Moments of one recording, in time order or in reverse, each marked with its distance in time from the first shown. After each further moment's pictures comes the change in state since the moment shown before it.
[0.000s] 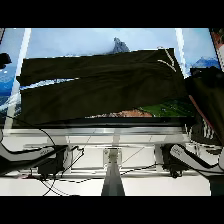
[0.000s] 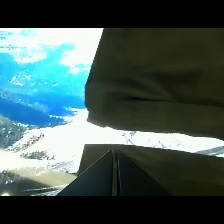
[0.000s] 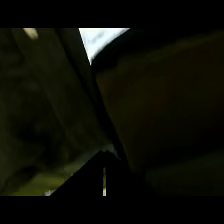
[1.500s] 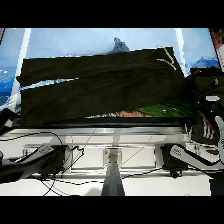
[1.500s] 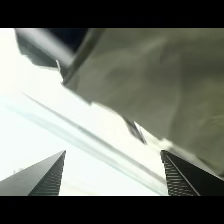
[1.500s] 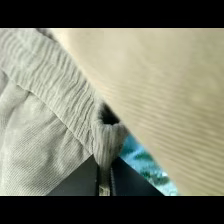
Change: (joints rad) left arm 0.631 0.237 -0.684 -0.228 -0.233 0.149; right arm 0.110 -0.096 -0.441 0.624 -0.671 -0.119
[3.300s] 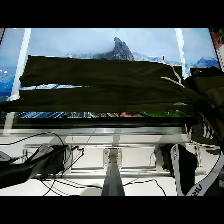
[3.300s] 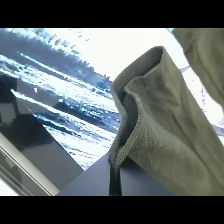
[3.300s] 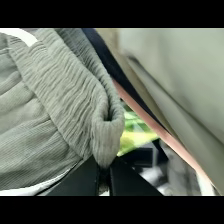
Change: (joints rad) left arm 0.079 0.101 -0.049 -0.373 0.407 0.130; right arm -0.155 0.666 0.010 -0.799 0.624 0.311
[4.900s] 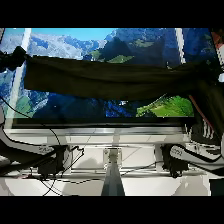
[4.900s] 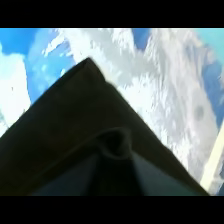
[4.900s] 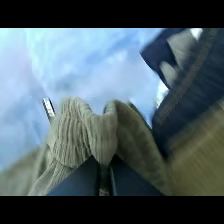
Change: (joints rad) left arm -0.693 -0.608 0.610 -0.007 0.420 -0.328; right arm 0.209 -0.746 0.412 0.274 -0.522 0.267
